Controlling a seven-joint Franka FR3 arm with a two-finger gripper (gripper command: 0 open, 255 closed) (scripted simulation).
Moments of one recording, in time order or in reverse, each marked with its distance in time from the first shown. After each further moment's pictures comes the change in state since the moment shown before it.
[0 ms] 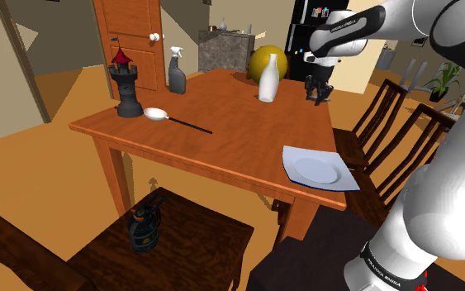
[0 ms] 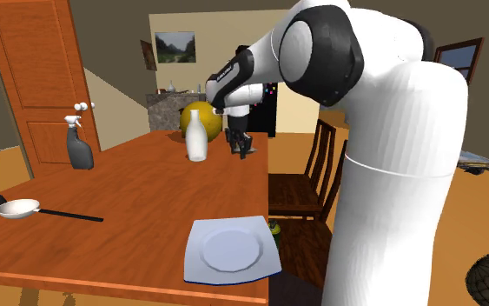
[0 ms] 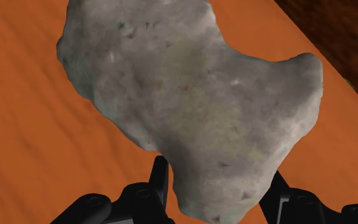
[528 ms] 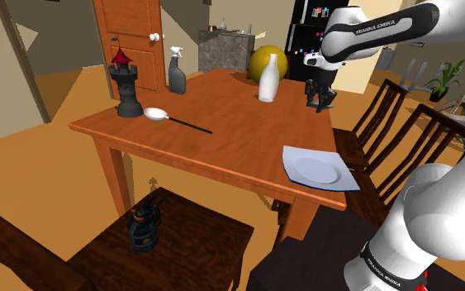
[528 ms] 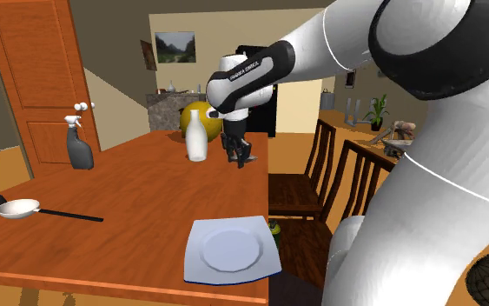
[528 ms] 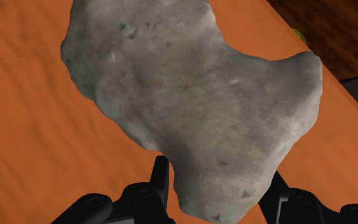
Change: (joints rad) arm 0.015 -0.329 0.143 -0.283 -0.226 -0.025 0.258
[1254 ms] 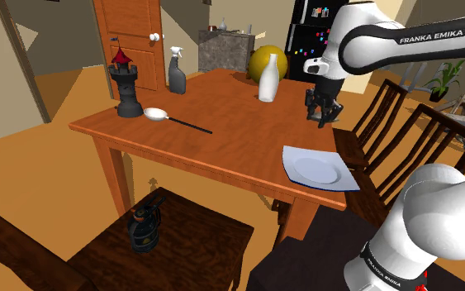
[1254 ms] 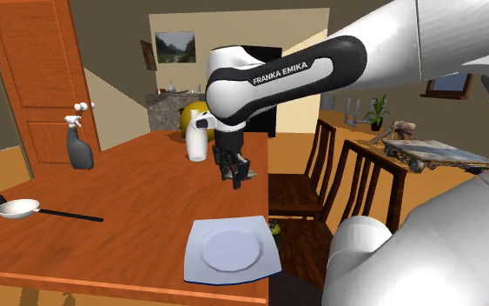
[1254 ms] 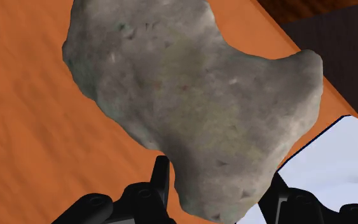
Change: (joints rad) arm -0.024 -0.368 0.251 -0.316 -0.056 -0.109 0.267
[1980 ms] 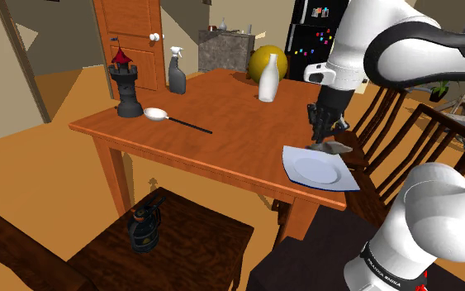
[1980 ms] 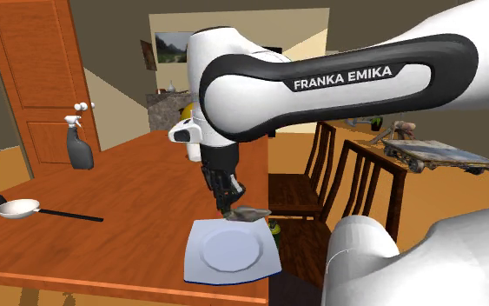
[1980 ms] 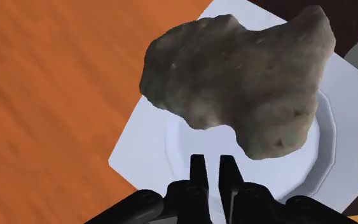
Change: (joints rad) arm 0.072 -0.266 0.252 -0.163 0.138 -0.157 0.219
